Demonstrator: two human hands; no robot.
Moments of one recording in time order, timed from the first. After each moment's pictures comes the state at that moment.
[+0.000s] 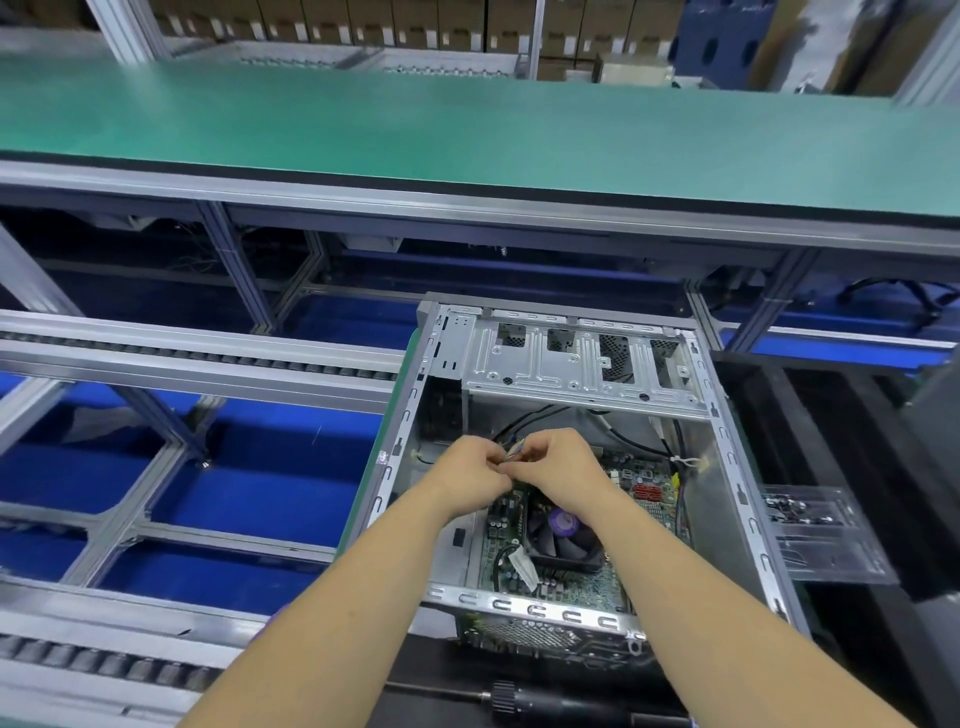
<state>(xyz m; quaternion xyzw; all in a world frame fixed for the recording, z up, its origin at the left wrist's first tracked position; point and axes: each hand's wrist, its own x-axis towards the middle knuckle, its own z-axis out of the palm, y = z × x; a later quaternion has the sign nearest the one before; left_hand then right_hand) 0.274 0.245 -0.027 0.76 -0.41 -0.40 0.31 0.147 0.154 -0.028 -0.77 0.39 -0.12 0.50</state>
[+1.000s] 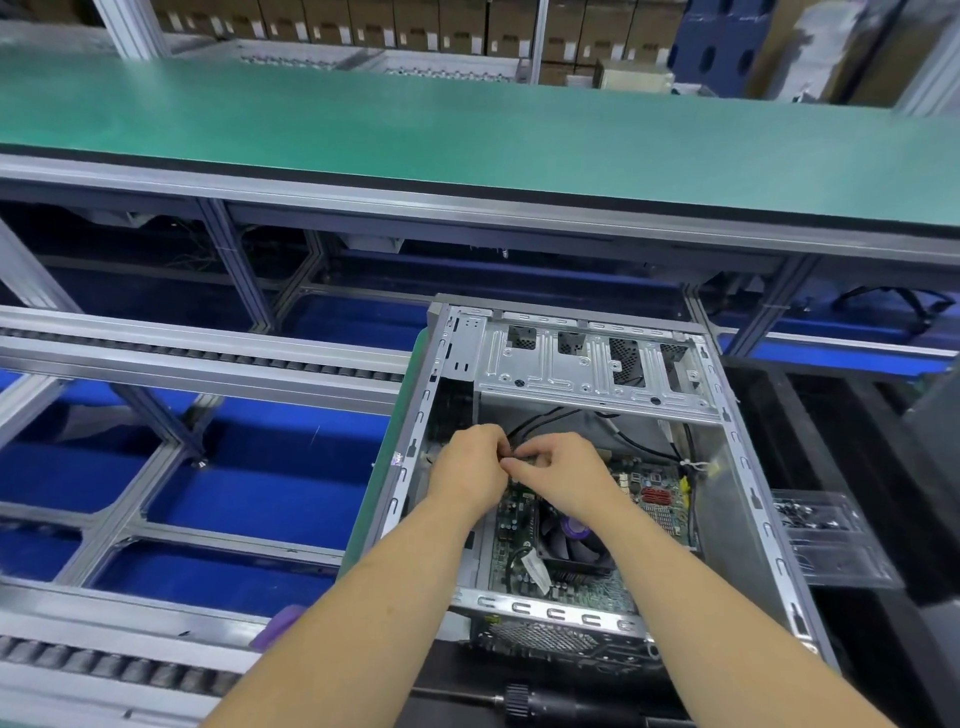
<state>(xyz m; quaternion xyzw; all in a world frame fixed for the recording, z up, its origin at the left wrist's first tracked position) 0.274 0.243 -0.025 0.84 -0.45 -0.18 0.24 0.152 0.162 -0.026 -0.83 0.38 -0.11 0.40</state>
